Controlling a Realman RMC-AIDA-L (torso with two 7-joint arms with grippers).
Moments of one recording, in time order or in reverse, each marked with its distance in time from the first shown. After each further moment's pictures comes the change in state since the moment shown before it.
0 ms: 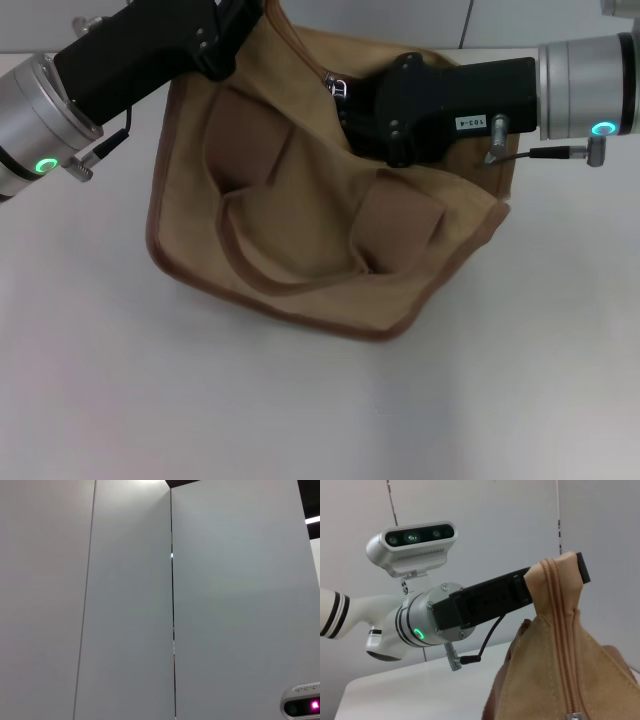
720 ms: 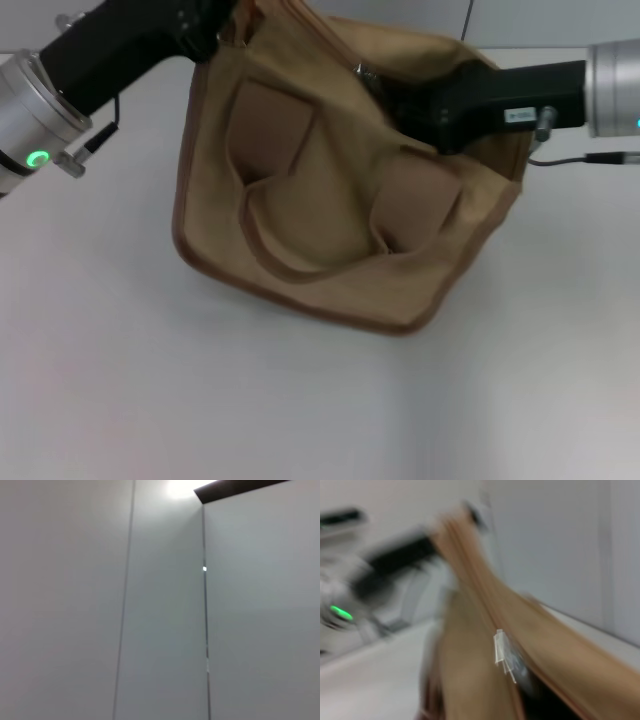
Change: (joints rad) left arm 0.010 0.003 -0.005 -0.026 -0.081 -0.030 0.000; right arm -0.067 -0.011 0.071 -0.114 -0.171 0.025 0.255
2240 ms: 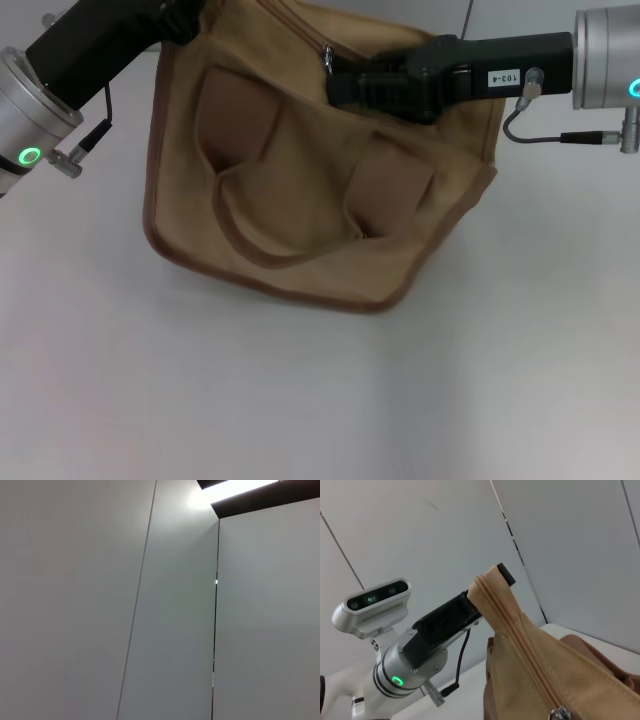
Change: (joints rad) left arm 0.005 -0.003 -0.004 -0.025 -0.038 0.003 -0.037; right arm 0.092 0.007 0.061 0.095 0.110 -0.084 0.064
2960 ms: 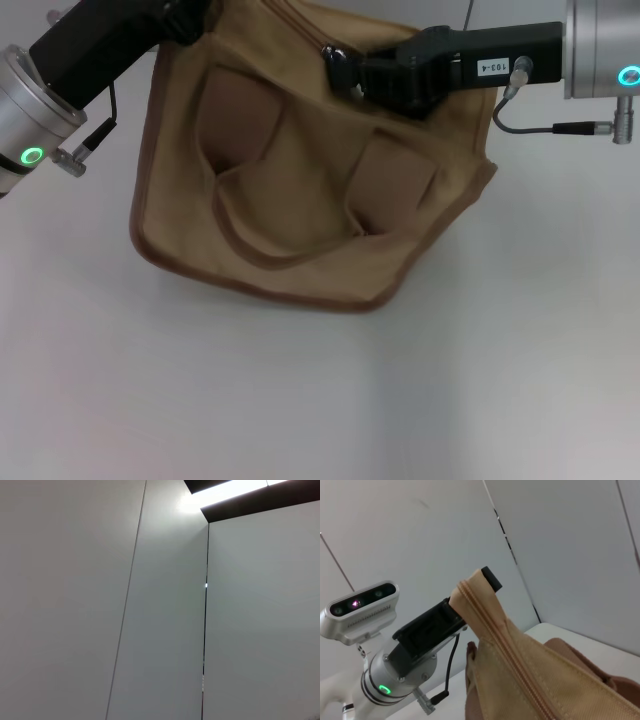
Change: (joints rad) left arm -0.007 -0.001 0.001 0.000 0.005 0.024 0.000; right arm -0.006 0.003 -0.043 -0.049 -0.001 0.045 0.061
